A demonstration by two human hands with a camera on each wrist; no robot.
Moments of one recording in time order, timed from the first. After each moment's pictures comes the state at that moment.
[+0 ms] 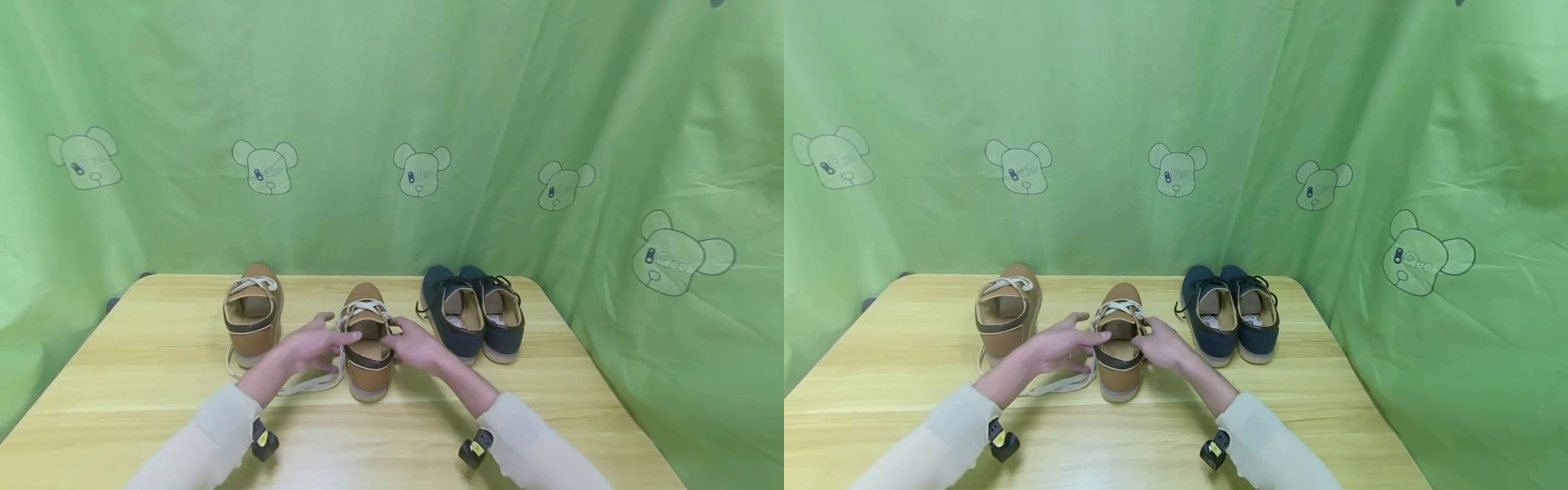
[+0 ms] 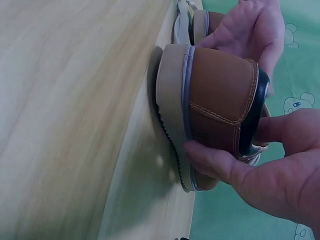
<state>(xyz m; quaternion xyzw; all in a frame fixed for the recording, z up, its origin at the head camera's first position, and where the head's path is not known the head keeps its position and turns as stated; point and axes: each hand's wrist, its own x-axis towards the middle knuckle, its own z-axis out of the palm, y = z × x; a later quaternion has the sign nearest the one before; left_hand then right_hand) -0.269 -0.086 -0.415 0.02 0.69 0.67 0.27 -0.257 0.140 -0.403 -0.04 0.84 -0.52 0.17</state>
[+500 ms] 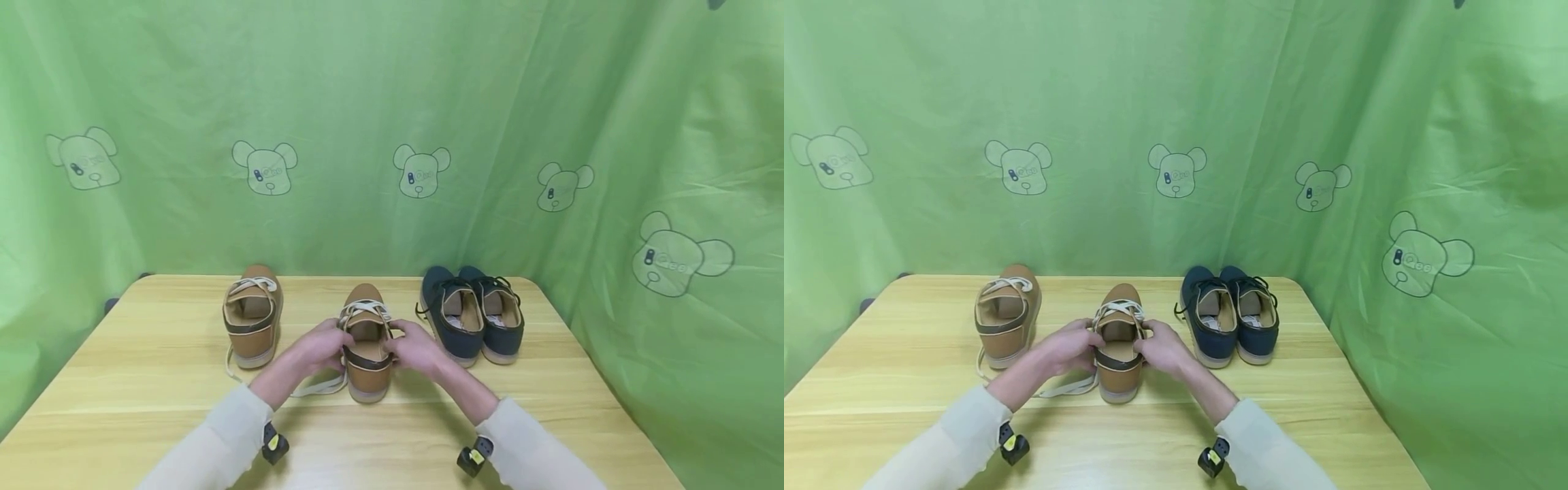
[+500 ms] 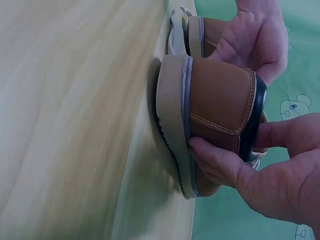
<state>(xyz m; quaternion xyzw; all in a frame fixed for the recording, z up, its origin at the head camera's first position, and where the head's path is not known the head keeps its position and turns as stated) -0.266 -0.066 -0.413 0.07 0.67 0.69 0.27 -0.249 0.136 -0.401 -0.03 0.81 -0.57 0.15</state>
